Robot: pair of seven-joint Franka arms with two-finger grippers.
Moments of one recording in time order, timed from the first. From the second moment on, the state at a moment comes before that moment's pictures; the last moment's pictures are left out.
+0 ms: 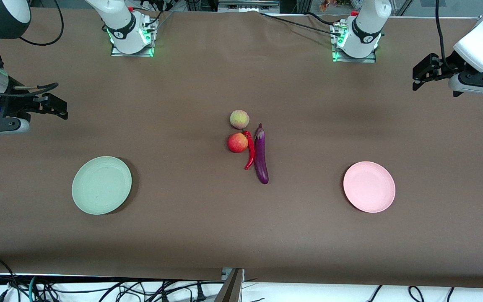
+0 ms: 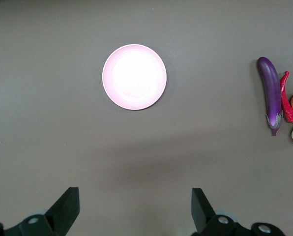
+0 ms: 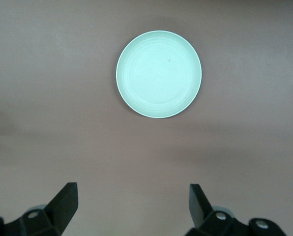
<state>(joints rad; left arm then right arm) -0.08 -0.03 -0.04 -1.55 0.02 1.49 0.05 0.01 0.14 0.07 -1.51 -0.05 1.57 -0.02</state>
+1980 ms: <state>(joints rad) -0.08 -0.03 -0.04 -1.55 0.02 1.49 0.05 0.01 0.18 0.07 -1.51 -0.03 1.59 -0.02</state>
